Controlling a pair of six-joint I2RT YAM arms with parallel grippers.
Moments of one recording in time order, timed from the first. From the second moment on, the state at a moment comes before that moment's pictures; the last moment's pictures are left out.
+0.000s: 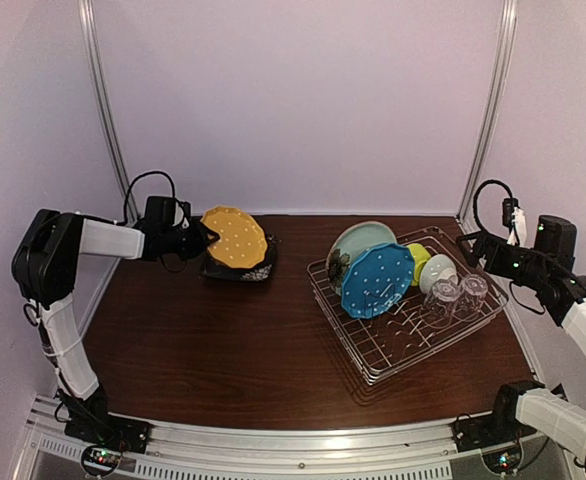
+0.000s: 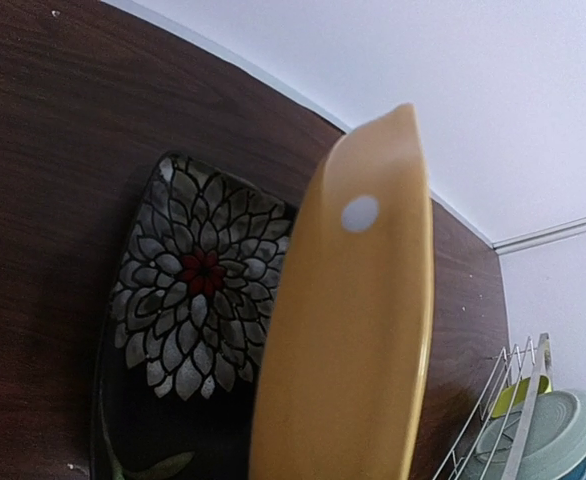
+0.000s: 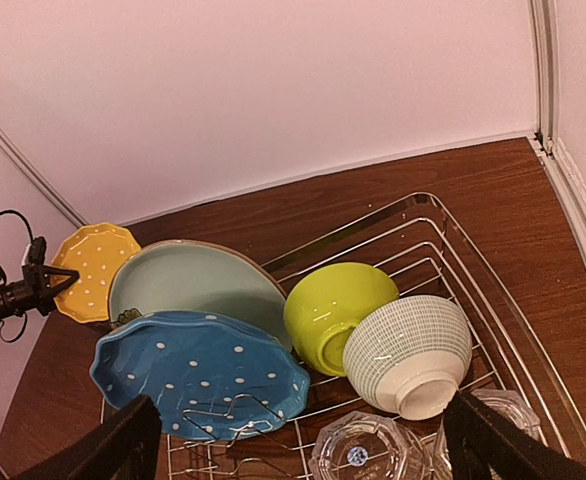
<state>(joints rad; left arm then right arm) -0.25 1.89 1.14 0.21 0.34 -0.76 -0.02 0.76 0.68 -0.28 -0.35 0.32</state>
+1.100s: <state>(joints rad) -0.24 1.99 1.14 0.30 0.35 -0.81 -0.02 0.76 0.68 -0.28 -0.36 0.32</state>
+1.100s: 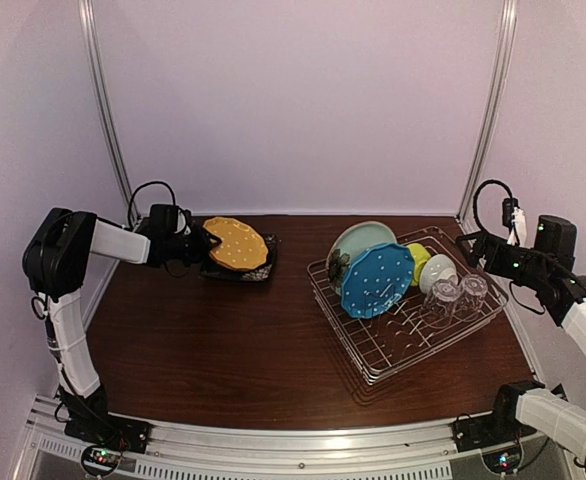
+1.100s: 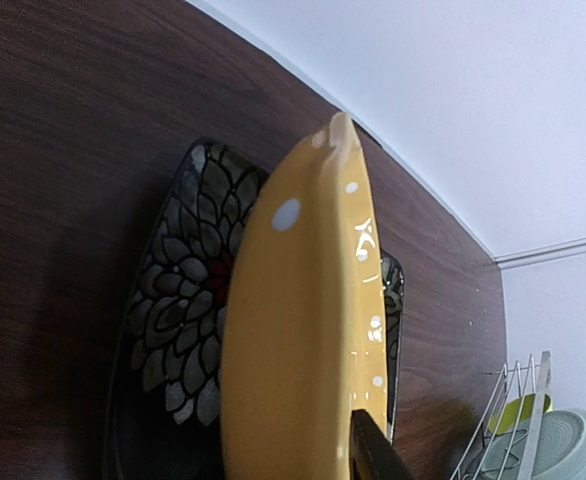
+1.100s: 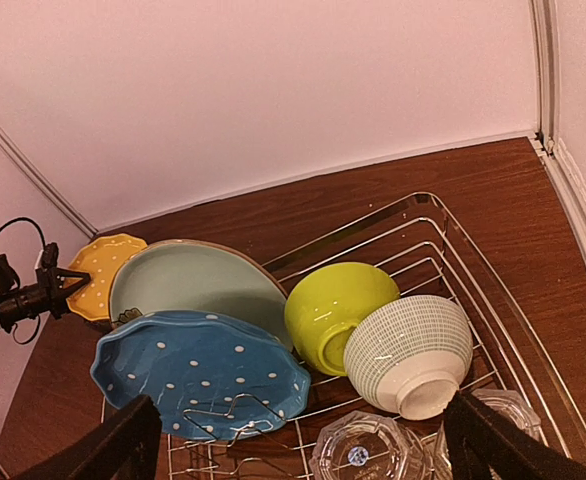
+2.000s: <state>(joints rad) -0.24 1.99 1.14 0.21 0.27 -0.73 -0.02 0.76 0.68 -0.28 -0.36 0.32</state>
